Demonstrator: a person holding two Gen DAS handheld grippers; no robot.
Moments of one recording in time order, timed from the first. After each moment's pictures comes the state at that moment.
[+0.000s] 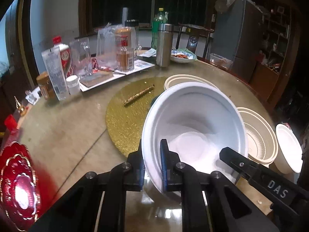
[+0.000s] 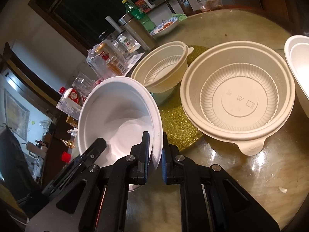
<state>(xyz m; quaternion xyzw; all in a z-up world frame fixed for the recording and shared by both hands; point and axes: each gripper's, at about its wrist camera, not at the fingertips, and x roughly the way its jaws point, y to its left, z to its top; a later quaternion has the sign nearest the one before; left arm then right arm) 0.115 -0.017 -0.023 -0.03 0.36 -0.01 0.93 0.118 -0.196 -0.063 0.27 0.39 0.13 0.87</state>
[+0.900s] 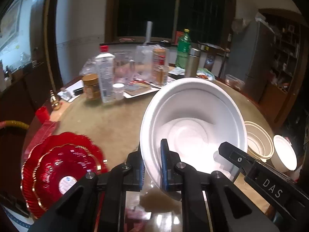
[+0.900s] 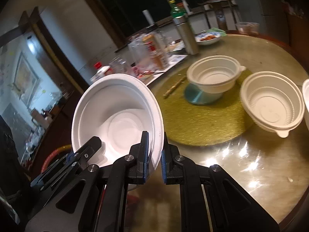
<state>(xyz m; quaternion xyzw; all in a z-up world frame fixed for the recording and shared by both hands) 0.040 0.068 0.016 -0.07 0.32 0.05 0.94 0.070 -0.104 -0.009 0.16 0.36 0.20 0.90</state>
